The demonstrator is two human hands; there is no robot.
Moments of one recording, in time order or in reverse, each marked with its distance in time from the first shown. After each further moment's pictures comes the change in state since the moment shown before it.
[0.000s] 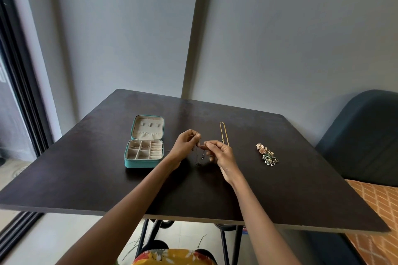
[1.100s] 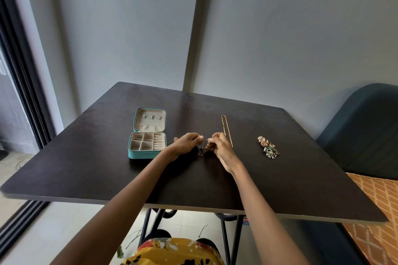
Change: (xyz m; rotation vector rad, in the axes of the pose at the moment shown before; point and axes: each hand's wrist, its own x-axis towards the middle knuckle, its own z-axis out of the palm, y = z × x) left_hand 0.001 -0.014 -0.012 0.519 -0.246 -0.184; right_hand 0.011 0.003 0.006 -0.023 0.015 0.102
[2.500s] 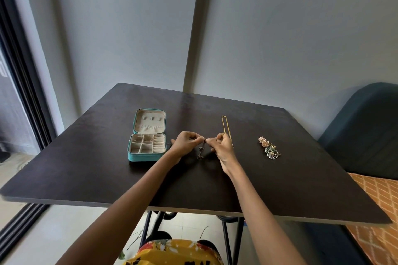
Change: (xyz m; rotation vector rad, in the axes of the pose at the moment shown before) left_hand -0.013 0.017 0.004 -0.290 0.187 0.043; right_hand 0.002 0.004 0.001 -0.035 0.100 -0.069
